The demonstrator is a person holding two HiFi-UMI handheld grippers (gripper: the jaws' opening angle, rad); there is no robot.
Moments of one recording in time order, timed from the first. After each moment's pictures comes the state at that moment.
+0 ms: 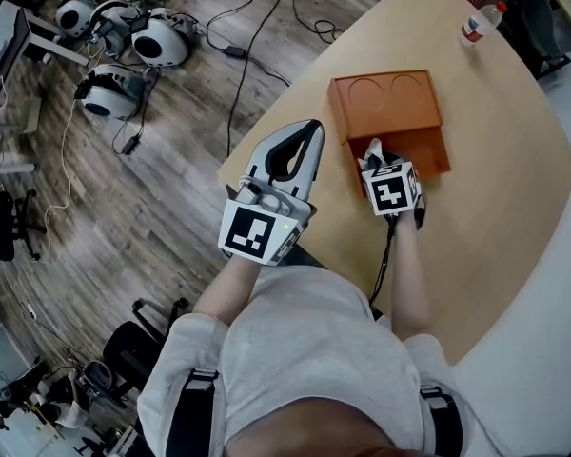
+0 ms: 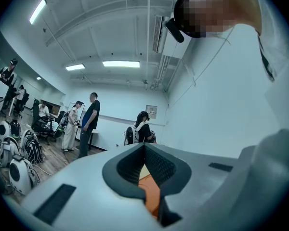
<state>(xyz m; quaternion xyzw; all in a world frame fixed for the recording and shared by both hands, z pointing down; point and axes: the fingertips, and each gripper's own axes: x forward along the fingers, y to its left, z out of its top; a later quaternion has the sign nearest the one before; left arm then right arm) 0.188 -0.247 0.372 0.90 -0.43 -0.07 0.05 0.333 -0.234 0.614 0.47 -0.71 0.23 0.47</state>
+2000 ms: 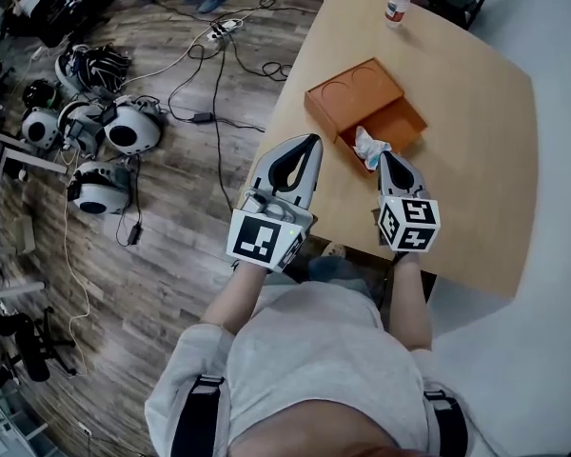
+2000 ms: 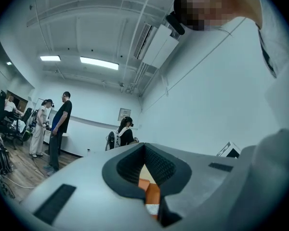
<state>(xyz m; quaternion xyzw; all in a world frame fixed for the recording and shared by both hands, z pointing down) 0.165 -0.194 0.335 0.96 -0.26 -0.08 0.02 0.308 -0.159 0.470 0.72 -0.67 0.16 0.11</state>
